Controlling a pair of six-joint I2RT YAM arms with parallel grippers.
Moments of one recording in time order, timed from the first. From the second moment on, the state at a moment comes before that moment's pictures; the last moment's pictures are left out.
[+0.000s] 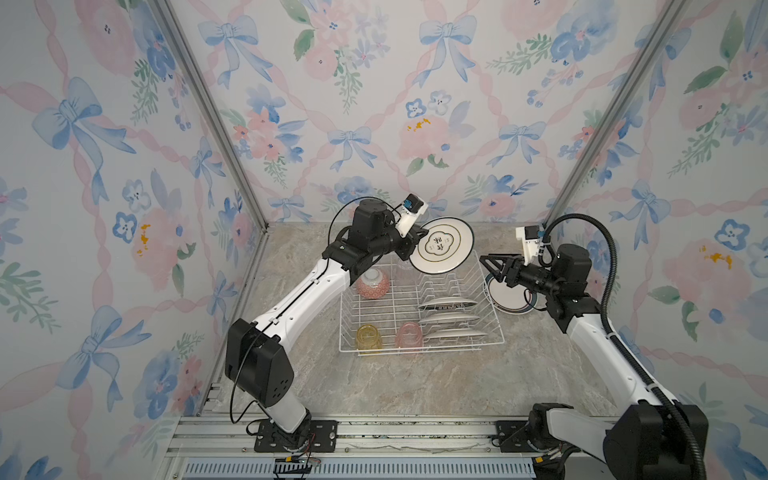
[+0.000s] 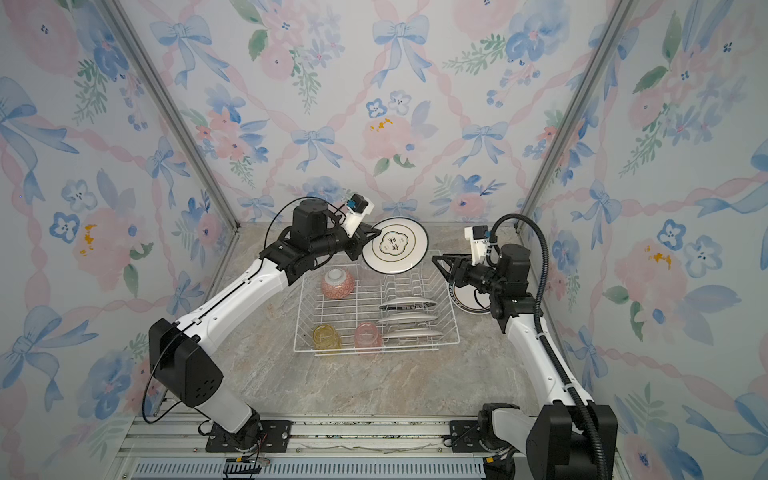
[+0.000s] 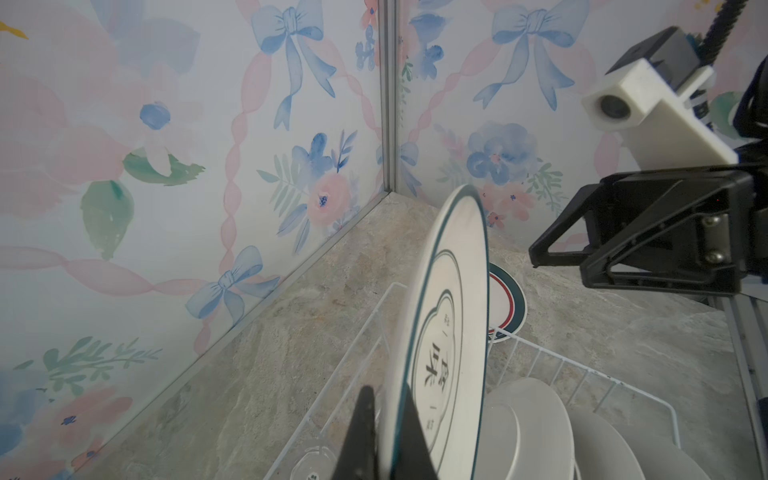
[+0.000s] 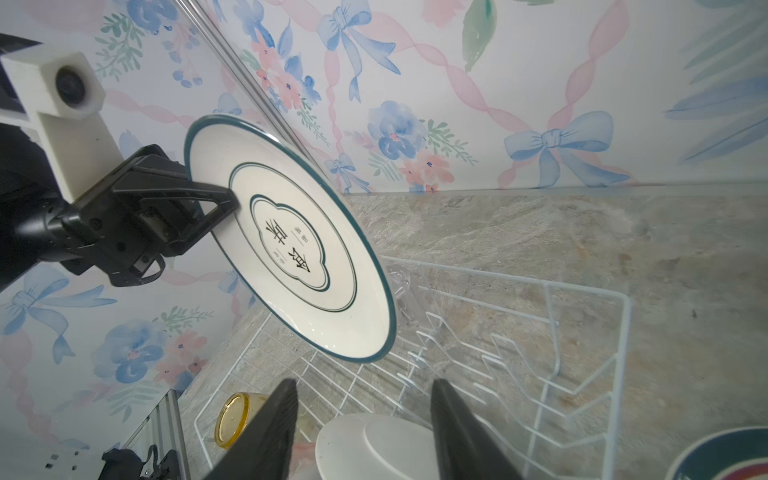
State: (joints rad) left arm -0.54 1.63 1.55 -0.21 0.41 0.15; right arm 0.02 1.17 0.89 0.03 -0.84 0.35
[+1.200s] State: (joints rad) left arm -0.51 1.78 1.58 0.00 0.77 -0.17; right arm 0.06 1.25 0.89 0.20 -0.87 0.49
